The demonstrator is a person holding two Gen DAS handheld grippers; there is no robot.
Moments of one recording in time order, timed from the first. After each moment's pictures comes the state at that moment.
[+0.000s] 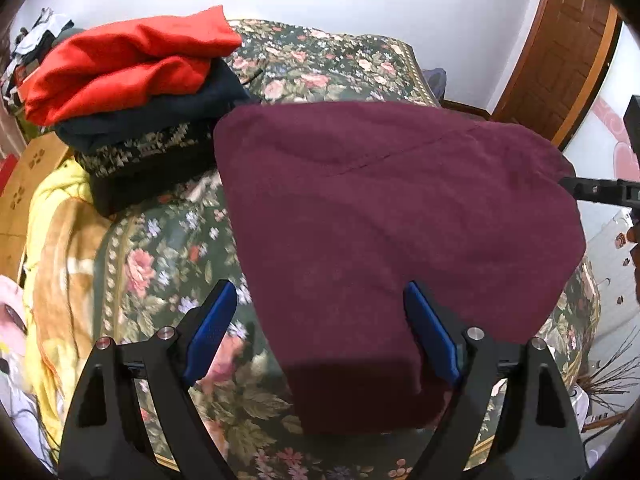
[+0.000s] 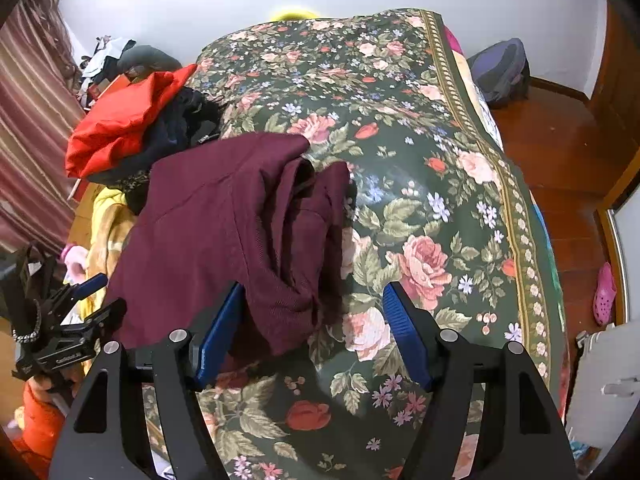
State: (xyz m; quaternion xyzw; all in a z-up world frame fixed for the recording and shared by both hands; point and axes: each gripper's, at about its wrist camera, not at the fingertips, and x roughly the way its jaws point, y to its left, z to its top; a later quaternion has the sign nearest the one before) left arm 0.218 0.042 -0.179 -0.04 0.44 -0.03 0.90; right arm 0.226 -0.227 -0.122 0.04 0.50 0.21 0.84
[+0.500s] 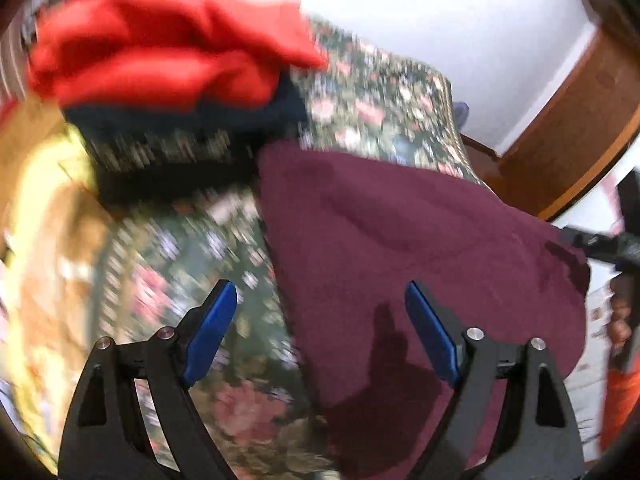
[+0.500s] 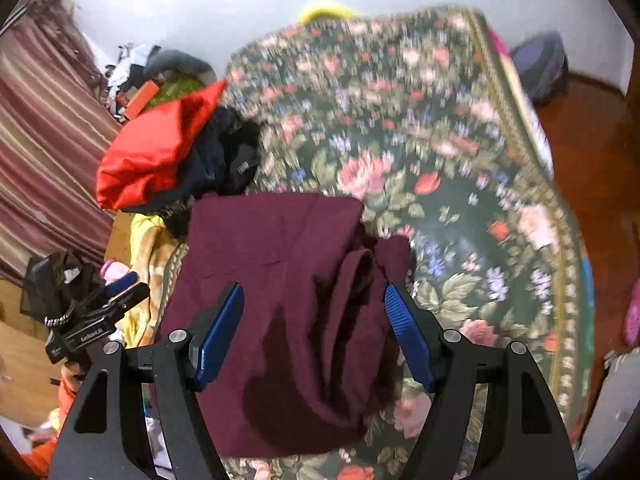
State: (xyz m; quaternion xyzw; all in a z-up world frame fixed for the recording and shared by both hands) left arm 0.279 0.116 -0.184 -0.18 0.47 -0.04 0.86; right arm 0.300 -0.198 -0.131 0.09 0.54 0.26 0.80
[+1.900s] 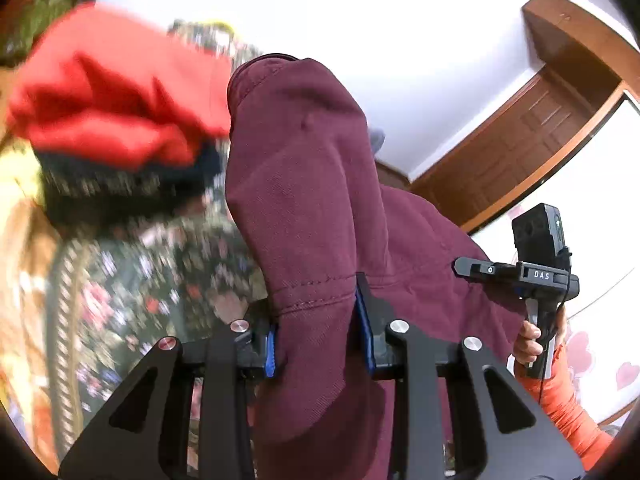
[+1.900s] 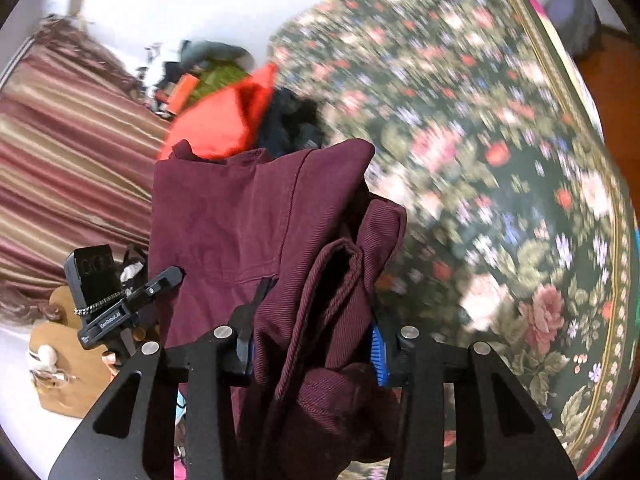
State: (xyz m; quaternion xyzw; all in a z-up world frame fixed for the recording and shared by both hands) left arm 0.247 0.128 -0.076 -0.25 0.38 -0.16 0.87; right arm 0.280 -0.164 -0.071 0.15 0.53 0.36 0.75
